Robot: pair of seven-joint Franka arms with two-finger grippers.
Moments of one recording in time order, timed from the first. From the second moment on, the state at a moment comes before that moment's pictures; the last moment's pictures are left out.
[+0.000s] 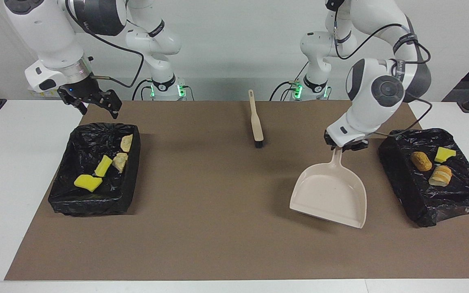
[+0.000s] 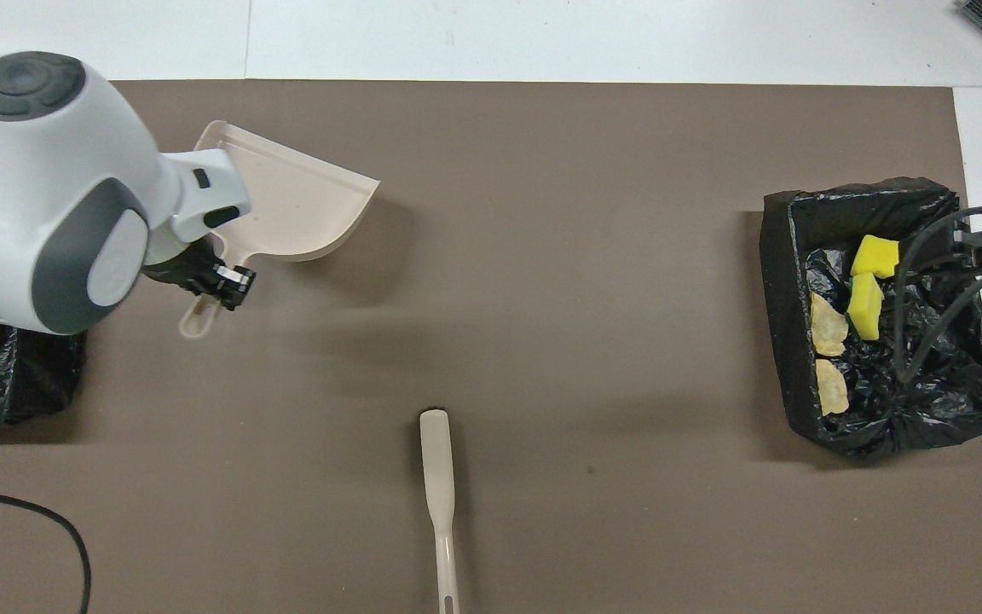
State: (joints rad) left arm -0.19 0.26 -0.13 -1.64 0.00 1.72 0.00; right arm -0.11 0.08 0.08 -1.48 -0.06 1.48 0.11
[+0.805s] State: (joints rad) left arm -0.49 0.29 -0.13 -1.91 -0.11 2.19 -0.47; right arm -0.11 0.08 0.08 -1.48 -0.06 1.48 0.11
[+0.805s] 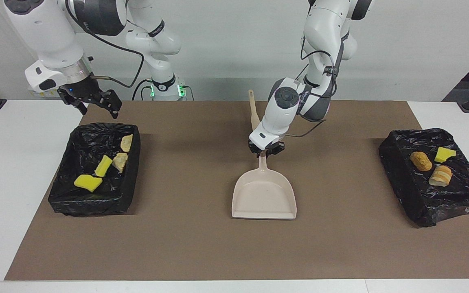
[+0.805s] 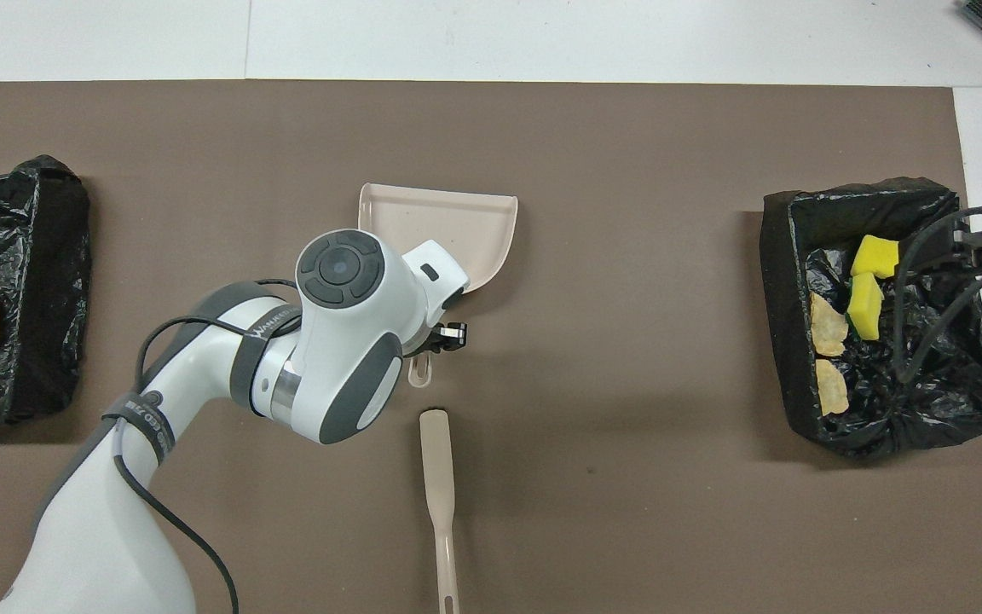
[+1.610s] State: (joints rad) left arm -0.29 0.16 -0.08 -1.75 -0.11 1.90 -0.29; right arm -0.11 0.08 0.08 -1.48 -0.06 1.48 0.11
